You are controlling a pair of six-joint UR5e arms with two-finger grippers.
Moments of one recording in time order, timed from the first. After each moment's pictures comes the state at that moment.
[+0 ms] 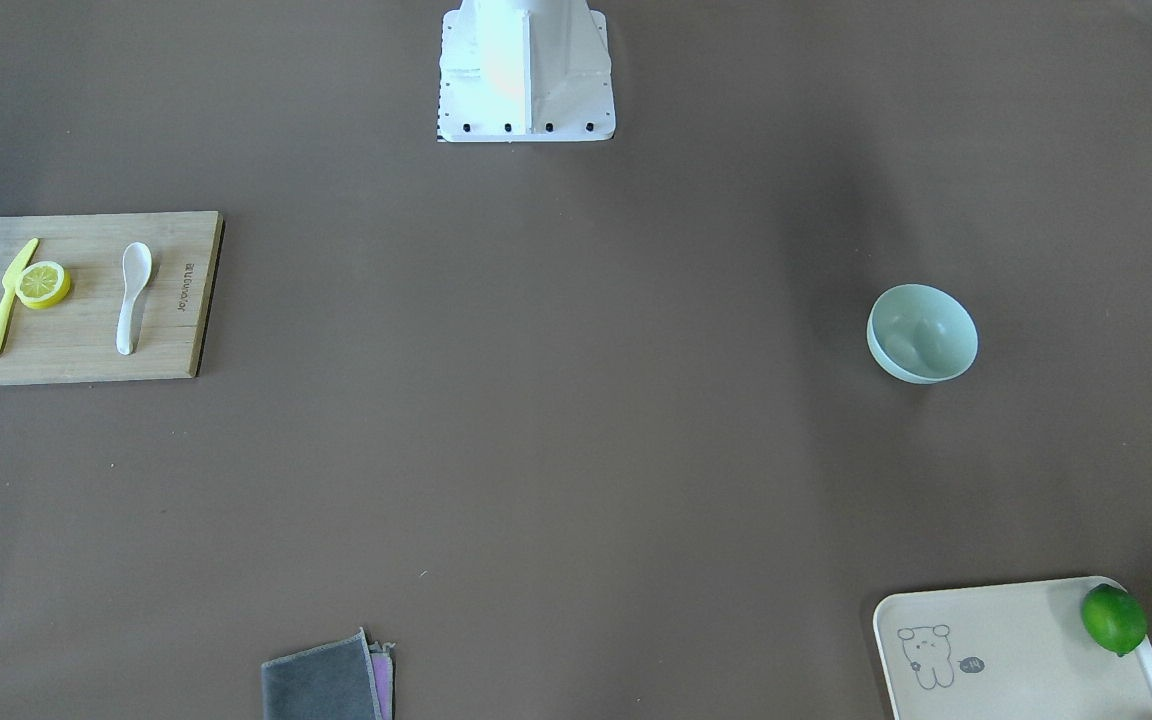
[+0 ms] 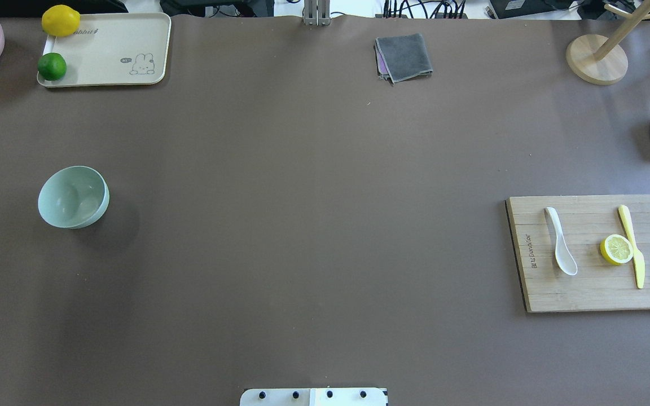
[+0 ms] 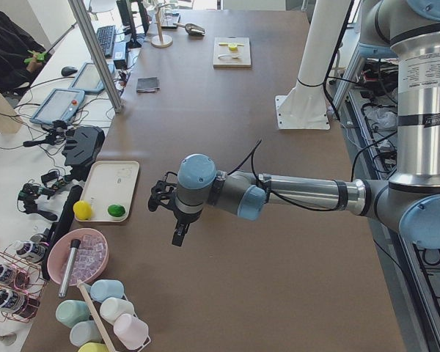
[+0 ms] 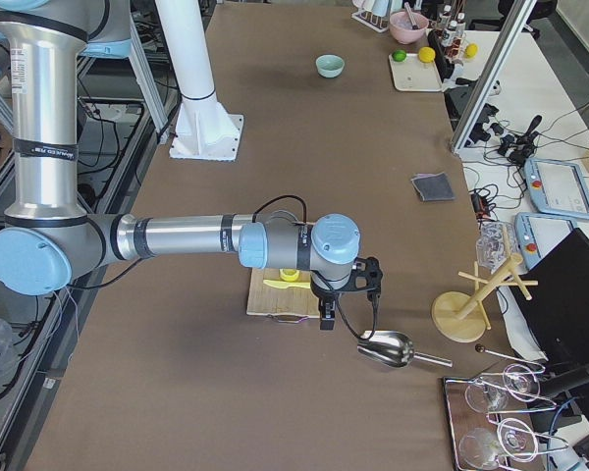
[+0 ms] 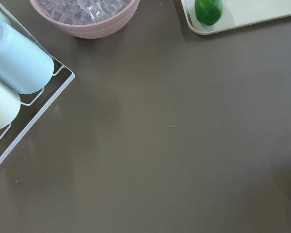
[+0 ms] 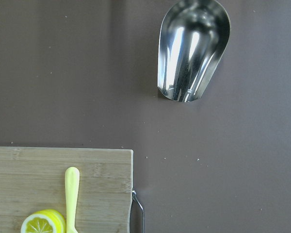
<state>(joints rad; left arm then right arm) -1.56 -1.48 -1.73 -1.86 -2.34 -0.06 1.59 -1.64 1.72 -1.65 2.41 -0.02</state>
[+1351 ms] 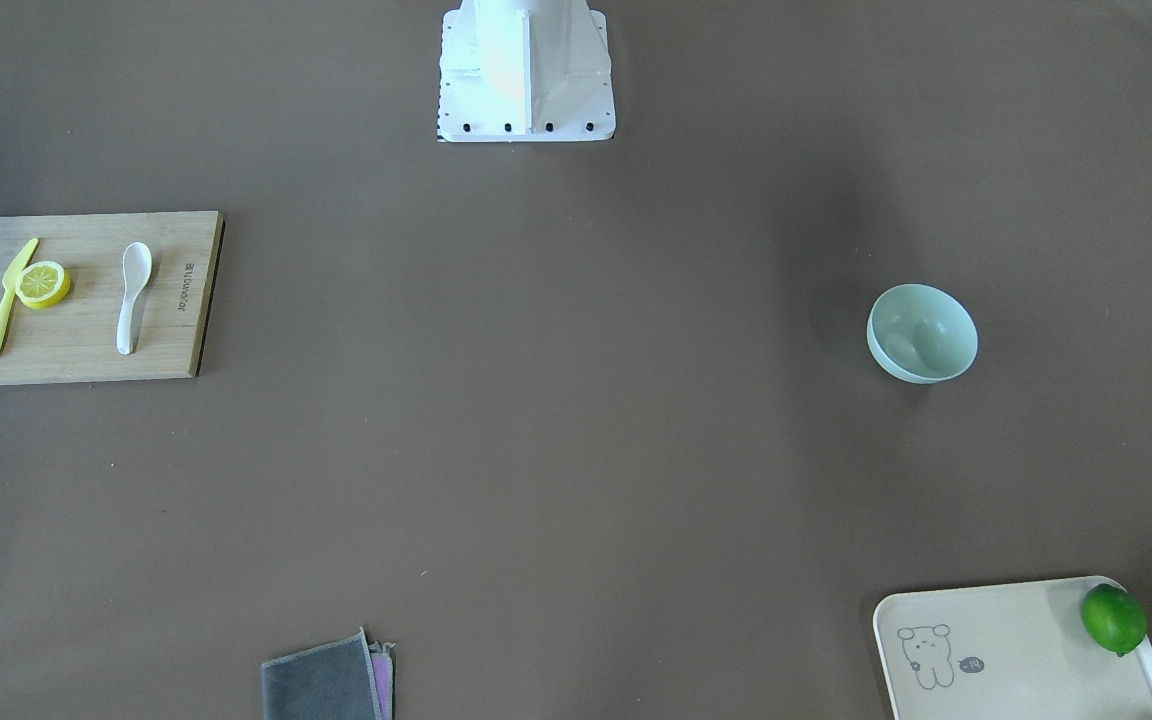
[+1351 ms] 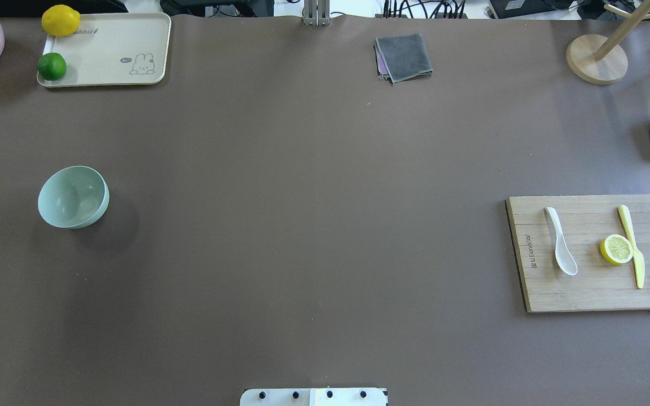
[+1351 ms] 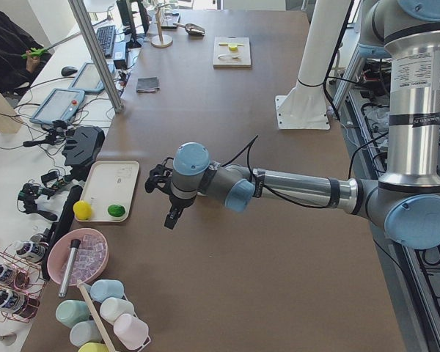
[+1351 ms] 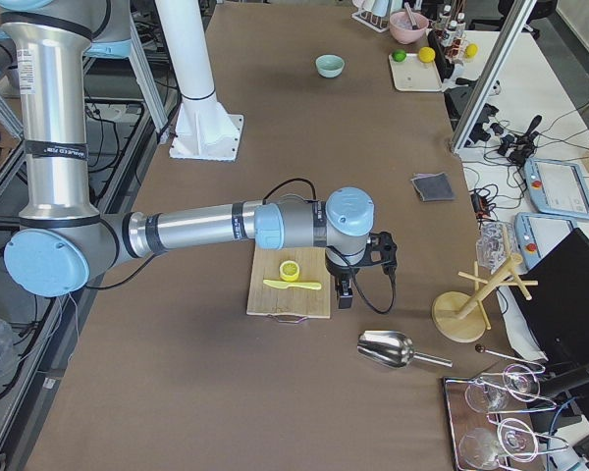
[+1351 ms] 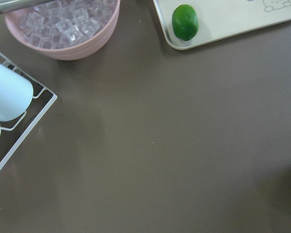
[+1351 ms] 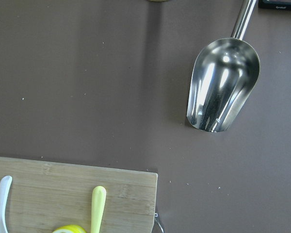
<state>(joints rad) -1.45 -1.52 -1.72 -1.97 -2.35 -0.10 1.55 -1.58 1.76 -1.65 2.41 -0.01</state>
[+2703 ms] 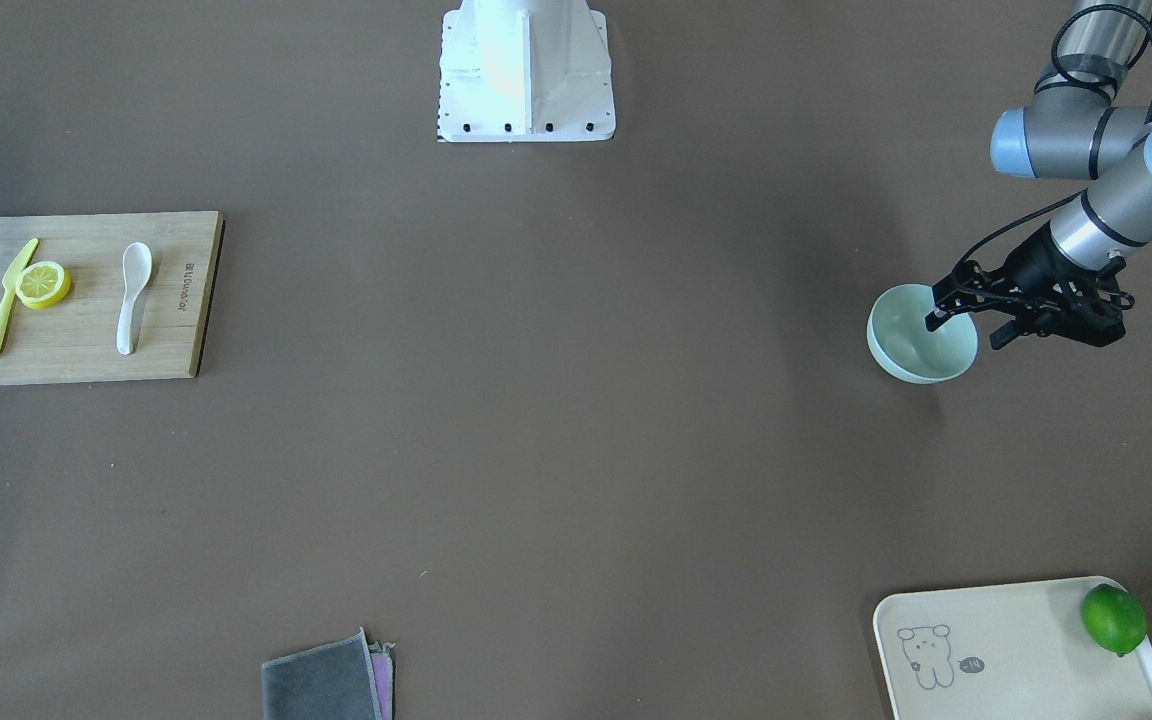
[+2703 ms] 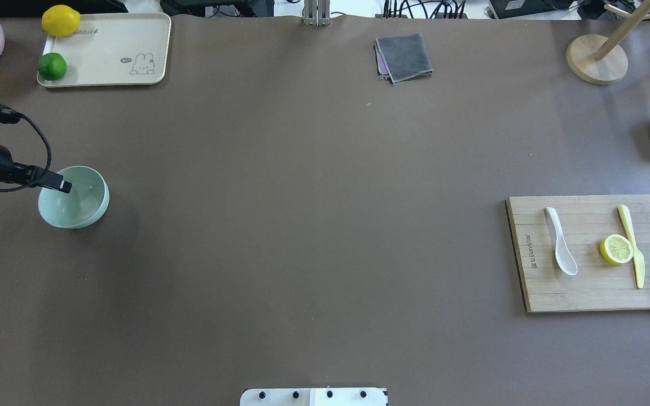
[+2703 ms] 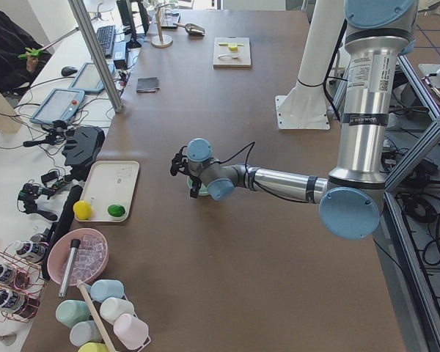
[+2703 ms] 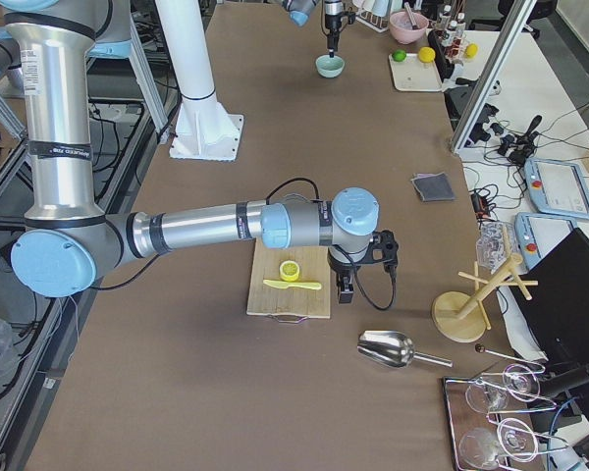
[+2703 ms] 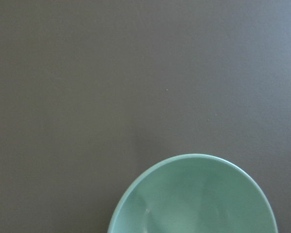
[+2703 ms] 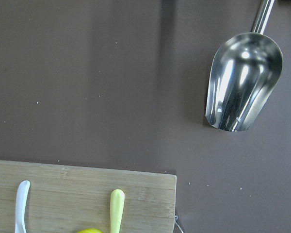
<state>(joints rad) -1.00 -1.62 -1.57 -2.34 -2.27 -0.74 1.53 -1.56 1.75 -1.65 2.45 0.04</state>
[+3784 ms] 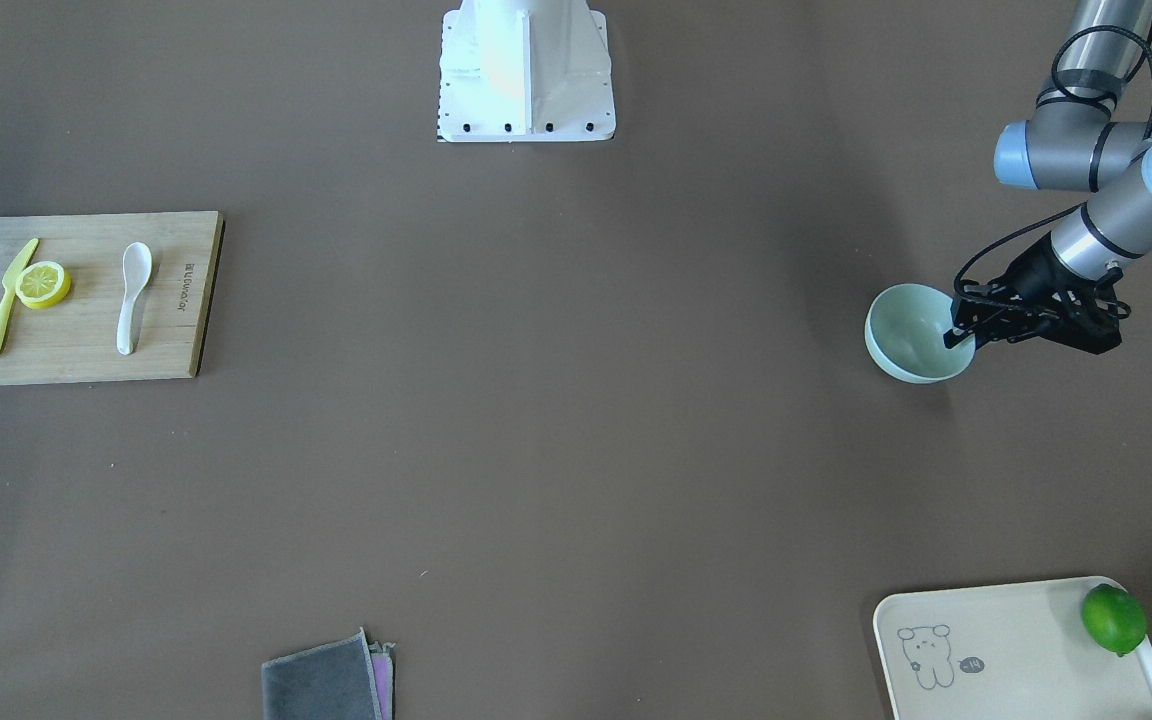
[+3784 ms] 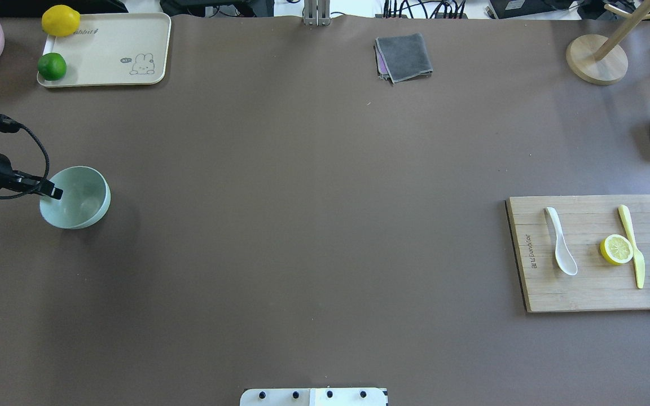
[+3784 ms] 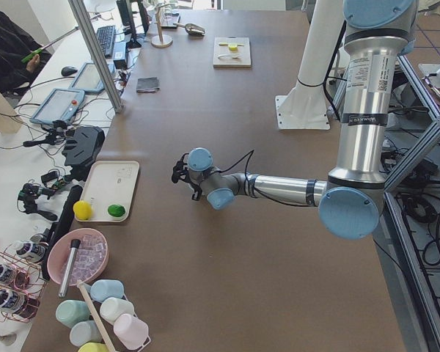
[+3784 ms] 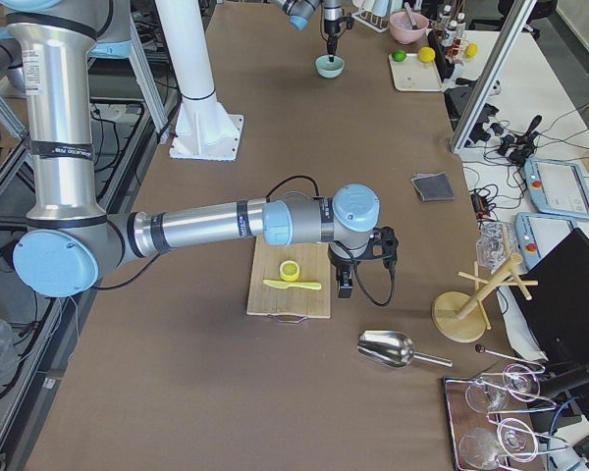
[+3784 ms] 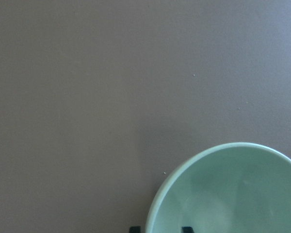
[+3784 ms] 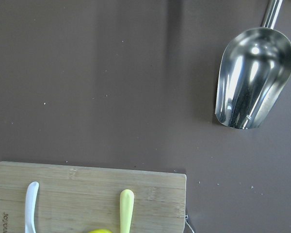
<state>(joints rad) -0.98 -1.62 -1.50 -2.43 -2.27 -0.74 1.52 -1.56 1.75 -1.65 2.46 0.07</state>
